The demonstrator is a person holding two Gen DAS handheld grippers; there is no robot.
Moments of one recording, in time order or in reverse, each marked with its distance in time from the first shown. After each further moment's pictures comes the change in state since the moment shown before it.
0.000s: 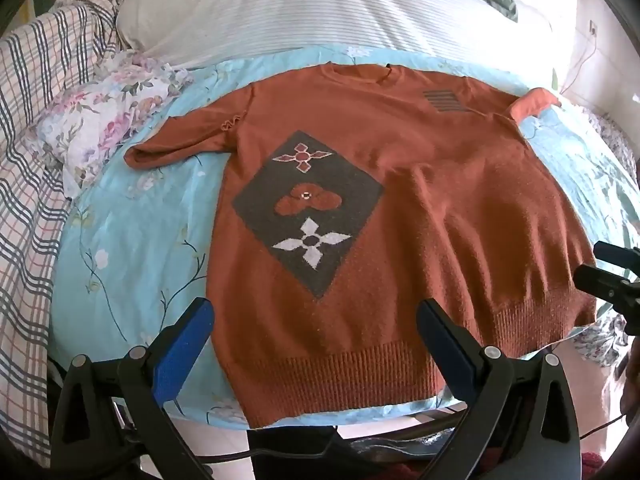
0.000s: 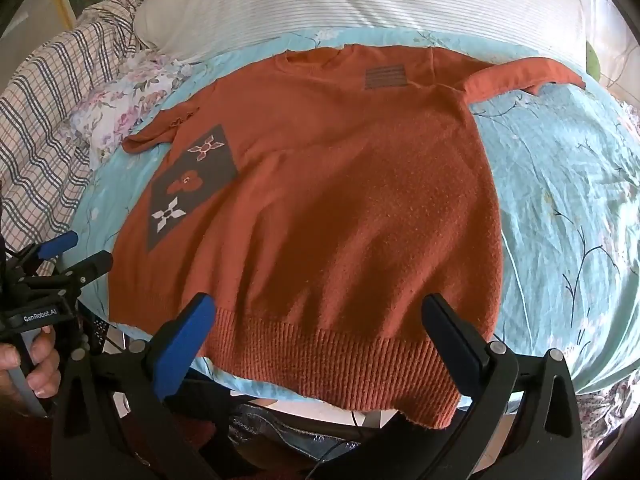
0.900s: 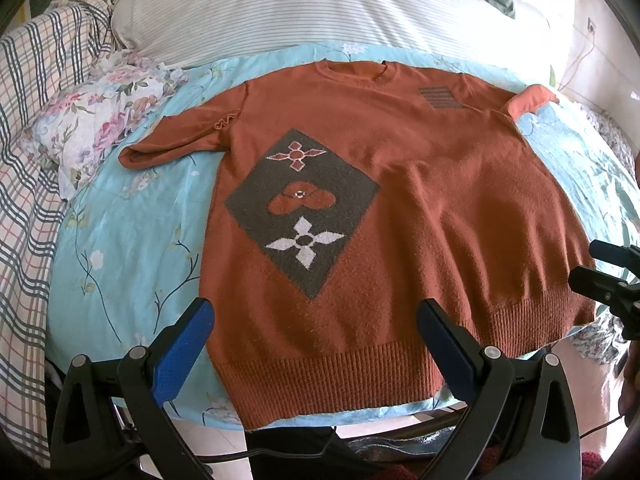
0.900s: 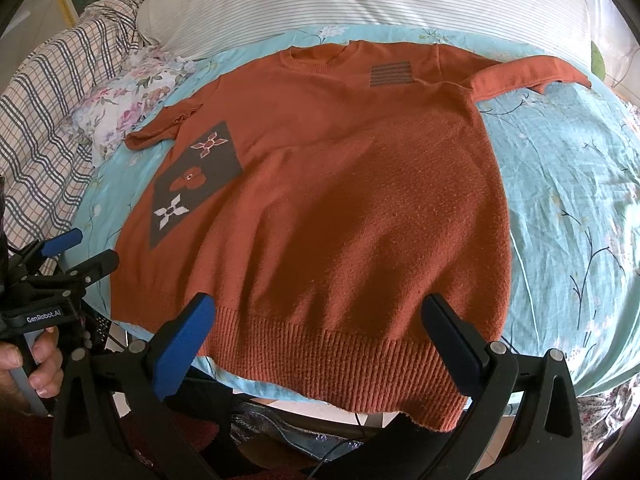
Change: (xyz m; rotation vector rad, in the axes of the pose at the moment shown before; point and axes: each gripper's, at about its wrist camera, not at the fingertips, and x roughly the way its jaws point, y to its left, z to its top) left arm 0.004 -0.003 0.001 0.011 -0.002 0.007; right arm 0.004 0.001 0.002 -0.015 -0.007 -0.001
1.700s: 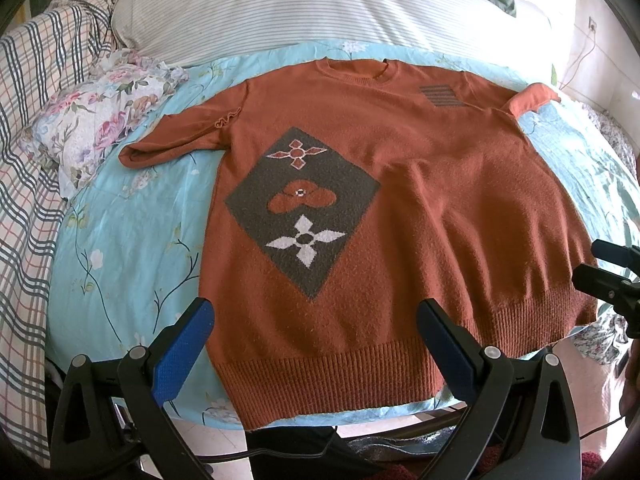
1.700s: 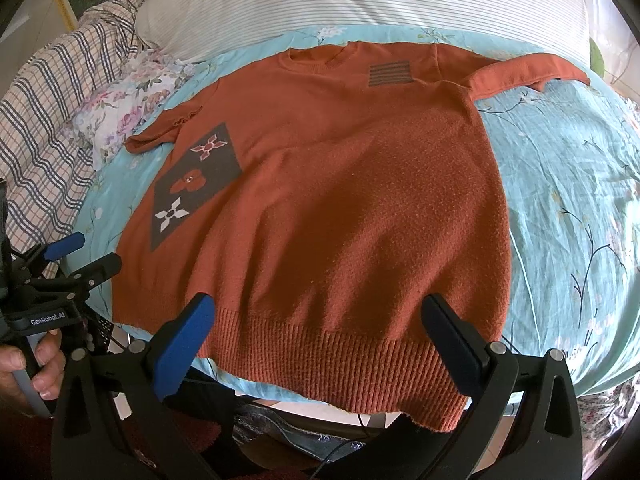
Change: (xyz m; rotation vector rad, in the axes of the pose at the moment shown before) left arm 0.001 0.001 -0.001 0.022 -0.008 0.026; right arm -0.001 -0.001 0.000 0.000 0.026 -0.017
